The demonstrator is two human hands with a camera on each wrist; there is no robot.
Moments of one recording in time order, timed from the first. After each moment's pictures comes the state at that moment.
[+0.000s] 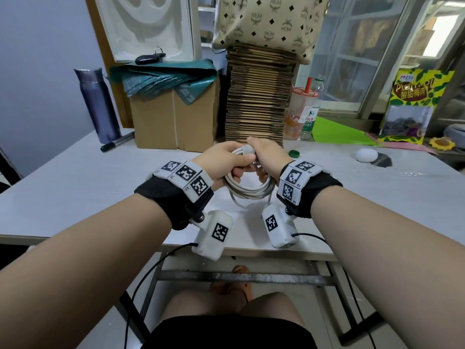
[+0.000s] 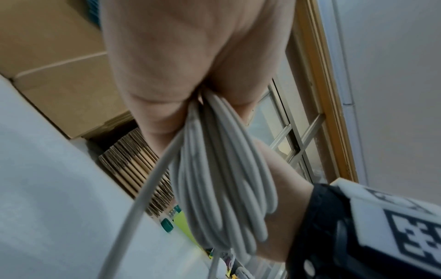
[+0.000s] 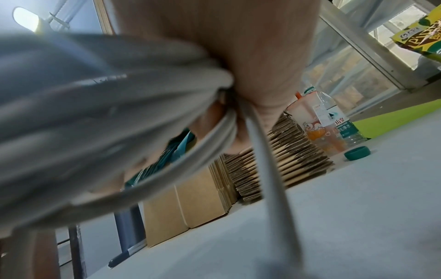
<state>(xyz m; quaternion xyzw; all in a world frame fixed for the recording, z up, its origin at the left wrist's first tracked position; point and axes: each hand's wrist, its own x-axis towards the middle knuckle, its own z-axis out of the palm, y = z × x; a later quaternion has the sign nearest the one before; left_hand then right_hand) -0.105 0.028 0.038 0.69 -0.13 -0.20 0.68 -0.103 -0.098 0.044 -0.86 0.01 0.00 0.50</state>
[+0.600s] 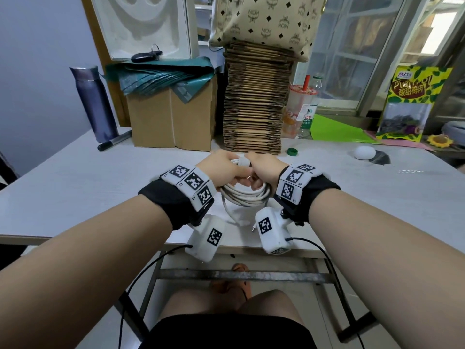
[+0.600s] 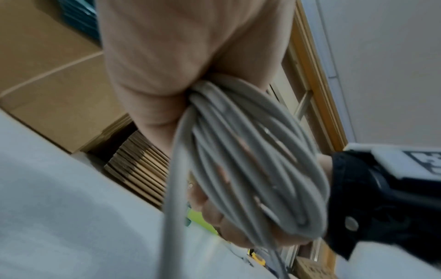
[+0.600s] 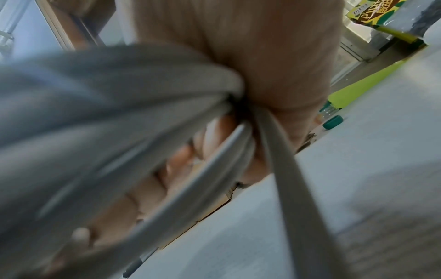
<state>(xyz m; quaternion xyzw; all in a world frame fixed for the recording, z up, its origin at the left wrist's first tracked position) -0.103 0.025 0.022 0.84 -0.11 -0.12 0.51 -0.103 -0.099 0.024 -0.85 0.09 0.08 0.52</state>
